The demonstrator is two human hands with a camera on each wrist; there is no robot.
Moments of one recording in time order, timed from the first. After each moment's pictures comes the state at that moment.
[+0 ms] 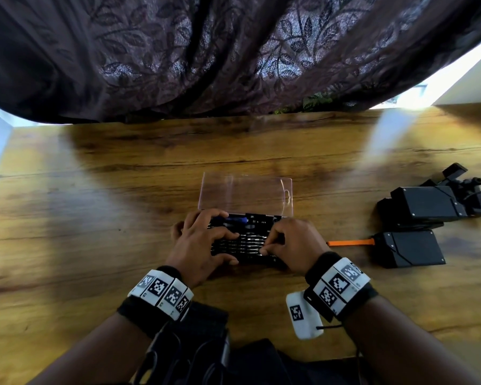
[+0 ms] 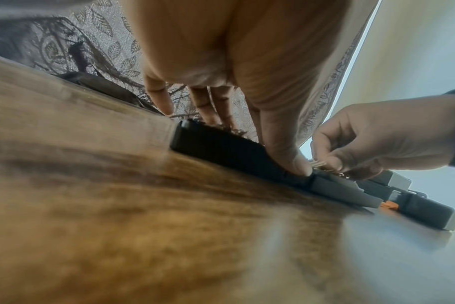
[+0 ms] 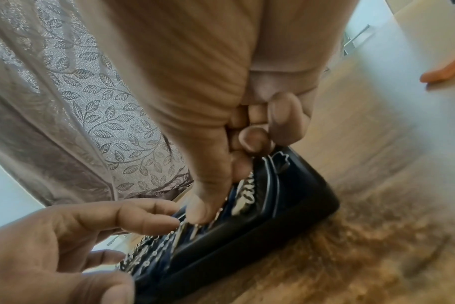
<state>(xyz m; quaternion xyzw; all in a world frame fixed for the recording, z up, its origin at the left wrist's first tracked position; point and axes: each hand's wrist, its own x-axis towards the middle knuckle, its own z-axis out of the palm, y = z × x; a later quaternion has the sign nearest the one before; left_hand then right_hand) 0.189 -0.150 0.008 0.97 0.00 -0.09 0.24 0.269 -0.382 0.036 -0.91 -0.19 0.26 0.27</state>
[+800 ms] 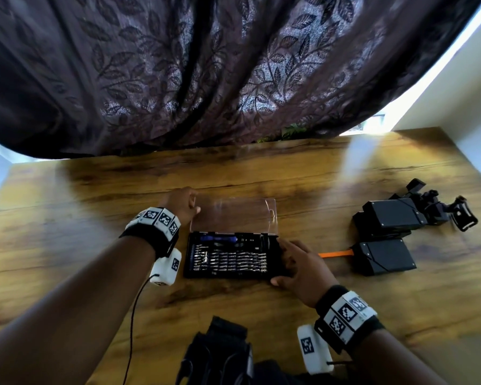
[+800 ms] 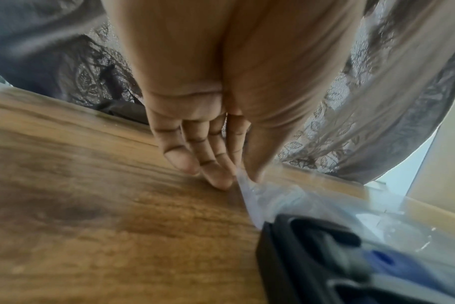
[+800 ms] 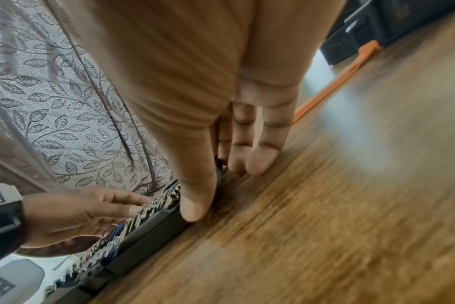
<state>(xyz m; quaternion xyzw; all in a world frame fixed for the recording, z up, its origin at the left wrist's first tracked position) 0.318 -0.087 -0.001 0.95 0.13 -0.09 0.27 0.244 -0.433 0.016 -0.91 -0.11 0.24 0.31</state>
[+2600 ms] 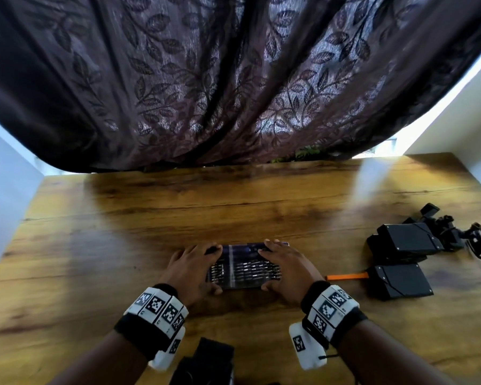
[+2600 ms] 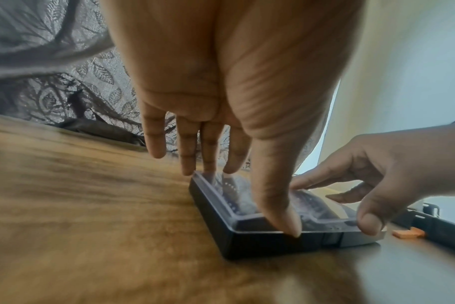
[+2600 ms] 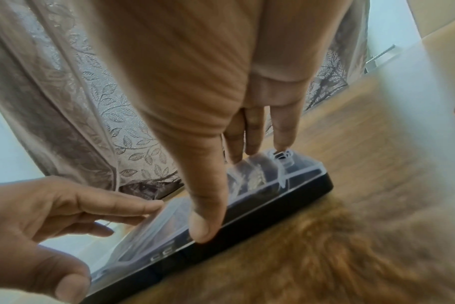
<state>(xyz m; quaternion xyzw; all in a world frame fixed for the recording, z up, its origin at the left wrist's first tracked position) 0.204 -0.115 0.034 0.97 -0.02 -0.20 0.14 0.270 -0.368 0.042 -0.92 -0.27 0.24 0.15</state>
